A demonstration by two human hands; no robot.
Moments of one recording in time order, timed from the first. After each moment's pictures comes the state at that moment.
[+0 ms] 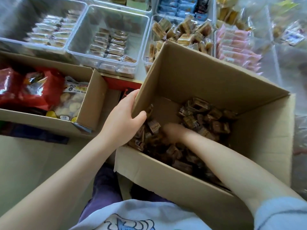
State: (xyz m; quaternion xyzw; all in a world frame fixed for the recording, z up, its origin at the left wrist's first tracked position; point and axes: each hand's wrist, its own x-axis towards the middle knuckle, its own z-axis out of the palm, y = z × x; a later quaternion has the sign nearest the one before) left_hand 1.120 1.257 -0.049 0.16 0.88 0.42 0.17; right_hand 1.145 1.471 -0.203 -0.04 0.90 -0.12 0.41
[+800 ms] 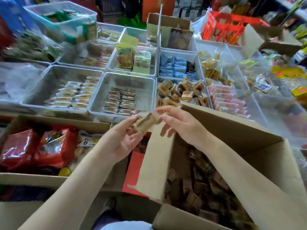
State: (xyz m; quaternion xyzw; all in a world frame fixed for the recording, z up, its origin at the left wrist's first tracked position) left_hand 0.994 1.194 0.018 -0.14 0.39 0.83 0.38; right_hand 1.052 1.395 0.042 0.04 0.79 -0.61 0.07
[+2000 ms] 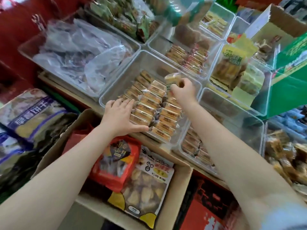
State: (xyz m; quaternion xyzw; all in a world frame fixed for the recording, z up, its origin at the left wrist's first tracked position) left_hand 0.643 0.912 -0.161 0.11 0.97 0.05 0.19; right_hand 0.575 1.137 -0.120 0.18 0.87 -0.45 0.06
